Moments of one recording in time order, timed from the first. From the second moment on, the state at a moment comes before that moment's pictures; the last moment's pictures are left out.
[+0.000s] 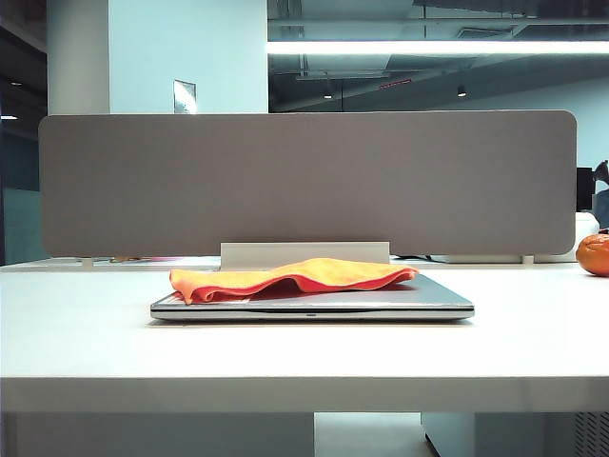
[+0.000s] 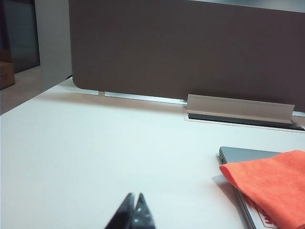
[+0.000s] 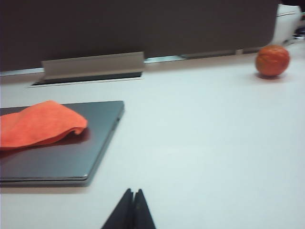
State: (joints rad) left arm 0.03 0.00 0.00 0.12 0.00 -0.08; right arm 0.04 0.00 0.01 -0.05 -0.01 0.11
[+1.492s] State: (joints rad) left arm 0.03 0.00 0.00 0.12 0.00 -0.08; right arm 0.03 0.00 0.01 -0.07 0.02 0.05
